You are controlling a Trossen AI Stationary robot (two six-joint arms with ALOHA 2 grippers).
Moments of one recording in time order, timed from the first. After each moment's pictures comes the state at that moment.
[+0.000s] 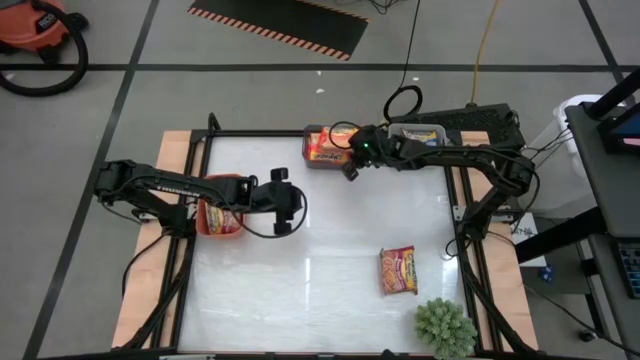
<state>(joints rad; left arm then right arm) 0.00 1.42 0.95 -0.35 -0.30 0.19 -0.46 1.62 1.02 -0.17 0.15 0.20</state>
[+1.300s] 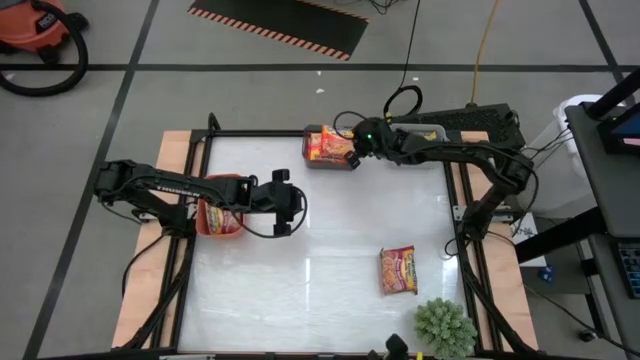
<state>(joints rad) 0.00 1.42 0.95 -0.34 -0.26 0.20 -0.54 1.64 1.01 -0.09 0.23 0.11</state>
